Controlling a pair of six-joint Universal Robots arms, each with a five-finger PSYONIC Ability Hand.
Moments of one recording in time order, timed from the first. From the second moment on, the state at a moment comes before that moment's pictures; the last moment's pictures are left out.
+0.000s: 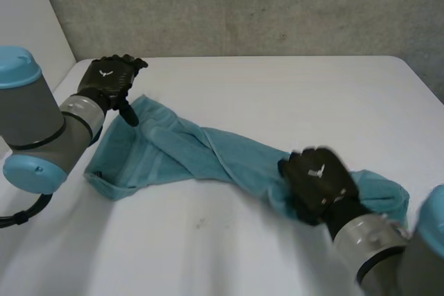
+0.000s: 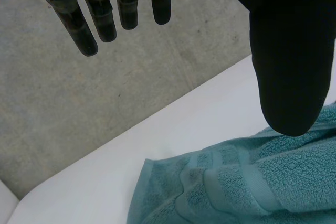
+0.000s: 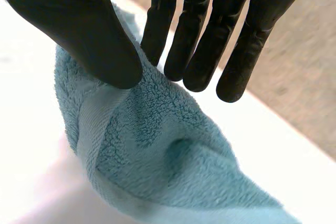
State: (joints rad) left arm 4.43 -2.07 -1.35 3.32 -1.43 3.36; right arm 2.14 -1.49 2.00 -0.26 1.54 2.81; left_hand 0.21 0.21 0.22 0.21 0.05; right_hand 0.93 1.17 1.18 1.19 0.96
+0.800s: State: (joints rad) left arm 4.31 -2.42 -1.03 3.61 -1.29 3.41; right arm 1.87 -1.61 1.66 -0.10 1.26 2.96; left_hand 1.12 1.19 1.18 1.19 0.94; right_hand 0.95 1.18 1.18 1.19 0.99
